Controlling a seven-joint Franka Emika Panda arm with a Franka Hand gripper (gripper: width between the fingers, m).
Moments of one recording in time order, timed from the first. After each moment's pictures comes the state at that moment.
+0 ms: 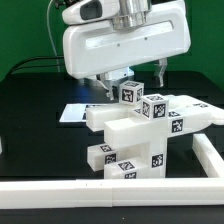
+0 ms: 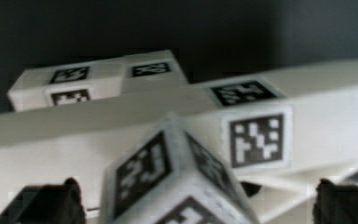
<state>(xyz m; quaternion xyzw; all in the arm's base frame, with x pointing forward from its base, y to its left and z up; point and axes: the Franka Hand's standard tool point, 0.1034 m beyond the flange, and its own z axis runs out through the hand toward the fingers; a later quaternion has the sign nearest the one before) 0.548 0.023 0.118 -0.98 -0.20 -0.04 0.06</state>
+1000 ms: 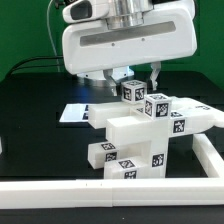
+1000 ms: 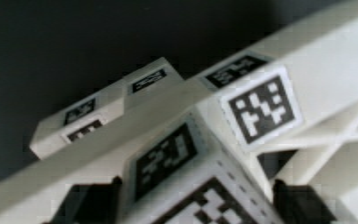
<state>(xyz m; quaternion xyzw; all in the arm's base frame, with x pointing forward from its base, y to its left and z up) 0.551 0.019 0.118 -0.99 0.11 -0.03 0.08</state>
